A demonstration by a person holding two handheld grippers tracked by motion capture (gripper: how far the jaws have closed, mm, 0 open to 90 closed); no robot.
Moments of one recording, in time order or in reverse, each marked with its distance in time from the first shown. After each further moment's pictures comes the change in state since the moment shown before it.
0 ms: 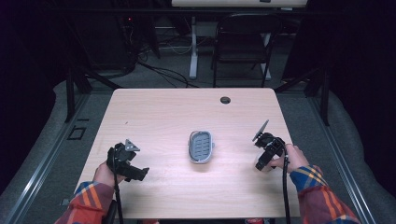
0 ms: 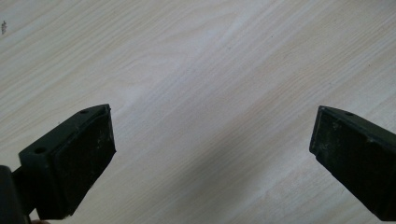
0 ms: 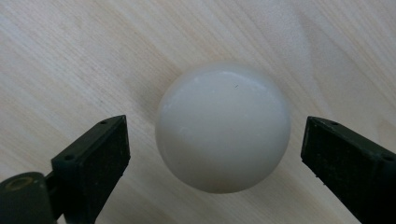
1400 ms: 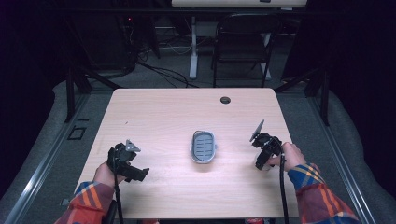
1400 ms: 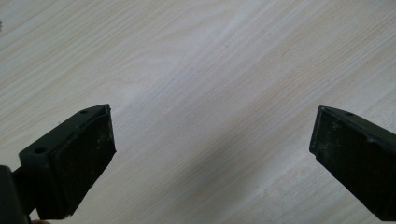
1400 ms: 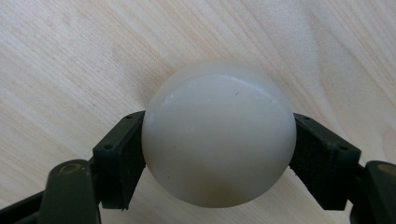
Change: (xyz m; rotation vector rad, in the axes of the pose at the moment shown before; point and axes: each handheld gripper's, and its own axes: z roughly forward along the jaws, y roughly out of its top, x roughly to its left) left arm -0.001 0.000 0.000 0.007 -0.010 0.009; right arm 0.002 0.008 0.008 0.027 0.005 0.009
